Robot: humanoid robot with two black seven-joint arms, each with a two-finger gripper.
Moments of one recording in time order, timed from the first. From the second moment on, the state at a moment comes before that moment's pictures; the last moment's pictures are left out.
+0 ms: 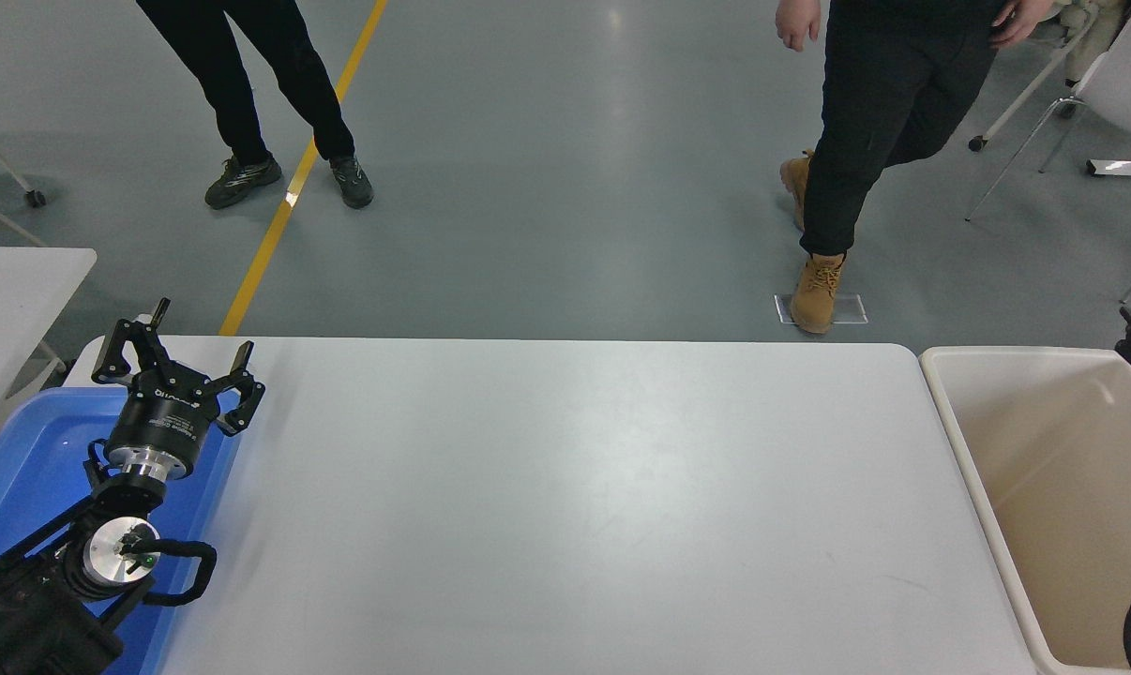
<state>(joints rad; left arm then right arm) -0.42 0.43 -0.90 -0.65 0.01 -0.49 -0.57 0.95 -0.54 0.61 0.14 0.07 0.19 0.08</state>
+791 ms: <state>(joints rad) -0.42 0.43 -0.90 -0.65 0.01 -0.49 -0.57 0.78 -0.54 0.82 0.61 0.09 0.24 0.13</state>
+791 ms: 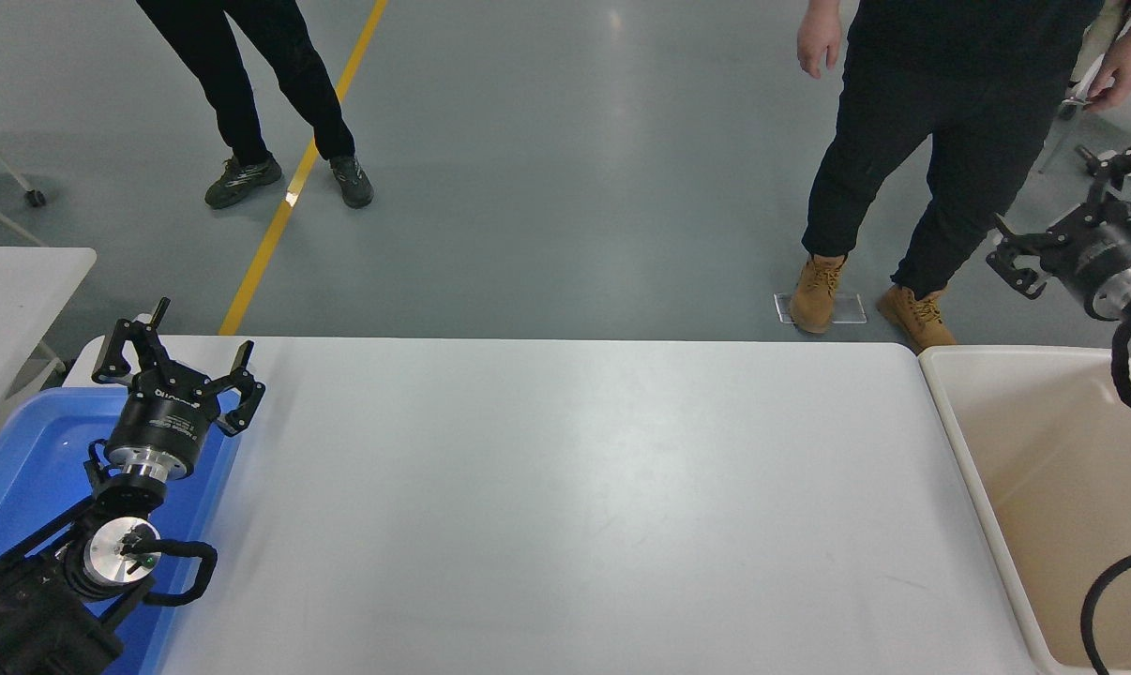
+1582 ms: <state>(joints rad) -0.42 0.43 -0.90 -0.65 0.00 -0.49 -0.57 0.63 -0.35 0.82 0.67 -0.05 0.22 0.29</state>
